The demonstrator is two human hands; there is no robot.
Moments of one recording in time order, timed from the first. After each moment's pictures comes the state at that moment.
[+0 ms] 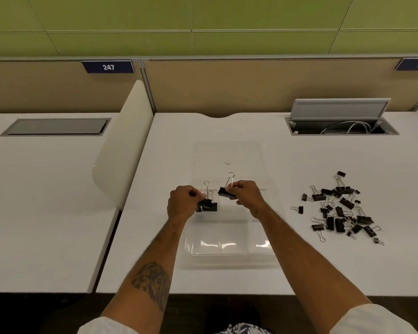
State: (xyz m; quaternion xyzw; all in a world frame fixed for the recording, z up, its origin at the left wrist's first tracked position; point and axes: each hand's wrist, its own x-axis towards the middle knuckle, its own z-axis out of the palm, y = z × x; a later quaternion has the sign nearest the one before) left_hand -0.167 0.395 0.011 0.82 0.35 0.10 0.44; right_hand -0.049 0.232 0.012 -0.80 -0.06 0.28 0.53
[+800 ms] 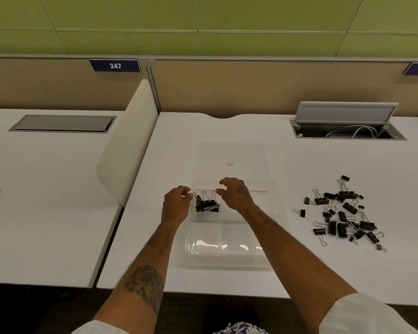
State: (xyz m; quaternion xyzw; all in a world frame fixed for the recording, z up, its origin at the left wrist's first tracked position) left_hand -0.180 0.412 -0.009 0.83 0.35 0.13 0.42; right_hand -0.058 0.265 0.015 -0.90 -0.22 0.20 0.32
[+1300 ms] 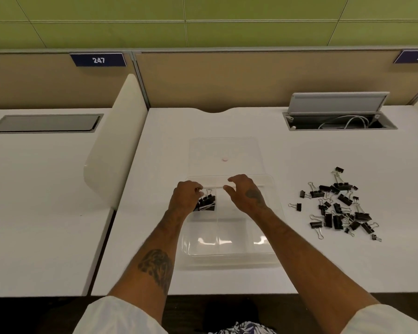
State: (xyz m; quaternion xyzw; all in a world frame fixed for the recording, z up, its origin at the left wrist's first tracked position) left_hand -0.137 0.406 -0.008 0.90 0.26 0.03 0.35; right_hand -0.045 0.227 -0.002 -0.92 -0.26 0.10 0.26
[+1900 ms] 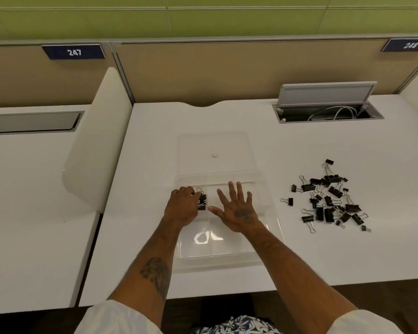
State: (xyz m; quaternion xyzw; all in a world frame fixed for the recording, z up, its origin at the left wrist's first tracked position) left_hand -0.141 0.391 -0.039 1.00 0.07 -0.05 0.05; right_hand -0.072 0.211 -0.050 -0.94 -0.31 0.14 0.02
